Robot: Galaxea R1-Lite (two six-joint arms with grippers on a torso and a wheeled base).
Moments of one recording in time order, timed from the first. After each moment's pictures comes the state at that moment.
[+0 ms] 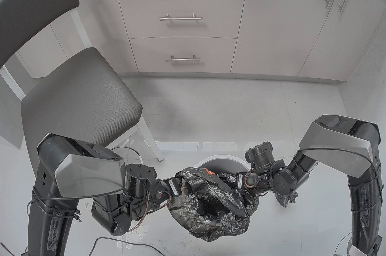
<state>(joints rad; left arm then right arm) -0.57 2.48 -0.60 -1.48 -0.05 -0.71 0.49 2.42 -0.99 -0.58 -0.15 0.47</state>
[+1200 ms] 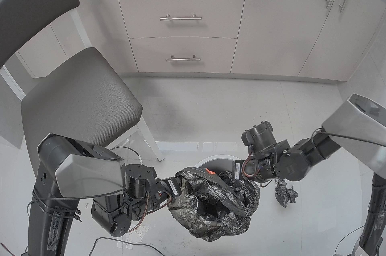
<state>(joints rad) -0.57 2.48 -0.59 -1.50 -0.05 -0.71 0.57 2.20 -1.07 -0.28 -0.16 0.47</state>
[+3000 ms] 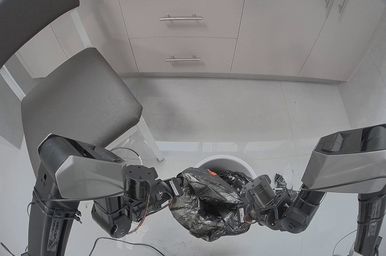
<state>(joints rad) -0.58 2.48 -0.58 -1.53 -0.05 -0.73 0.71 2.29 -0.60 -0.77 -0.39 0.40</state>
